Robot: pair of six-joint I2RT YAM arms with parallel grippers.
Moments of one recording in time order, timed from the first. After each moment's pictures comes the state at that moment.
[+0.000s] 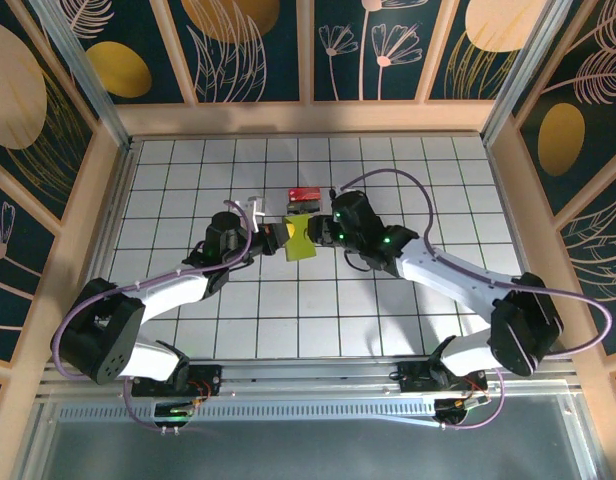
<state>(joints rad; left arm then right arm) -0.54 1.40 0.58 0.51 0.38 -0.72 0.79 1.41 1.00 -0.25 0.08 0.61</state>
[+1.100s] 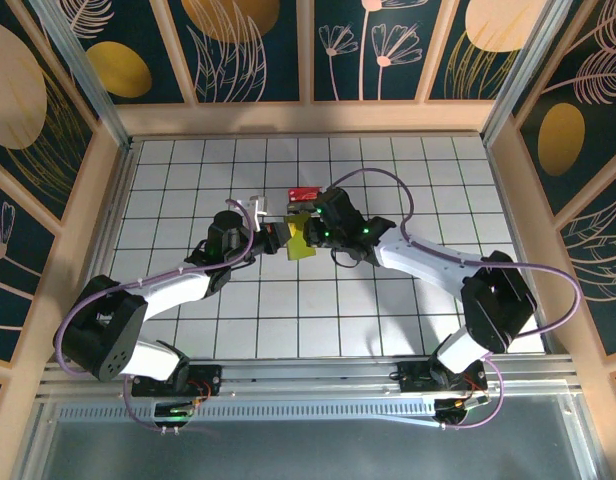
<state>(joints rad) -0.54 1.42 0.59 0.52 0.36 -0.73 0.81 1.56 1.09 -0.30 0.06 0.70</state>
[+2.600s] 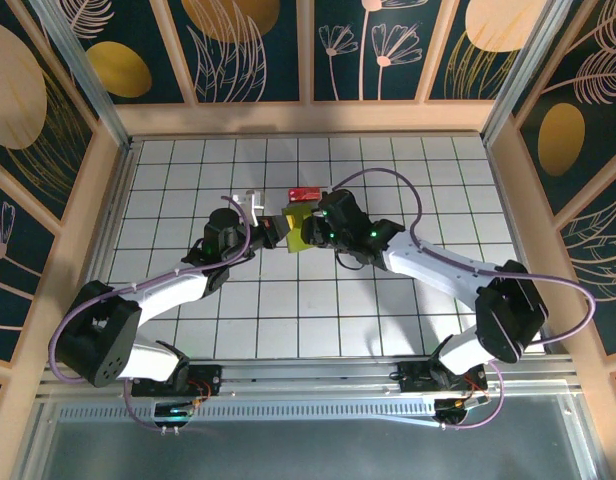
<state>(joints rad) -0.54 1.38 0.60 0.54 0.34 -0.73 0.82 1.49 1.07 -0.33 0.09 0.69</state>
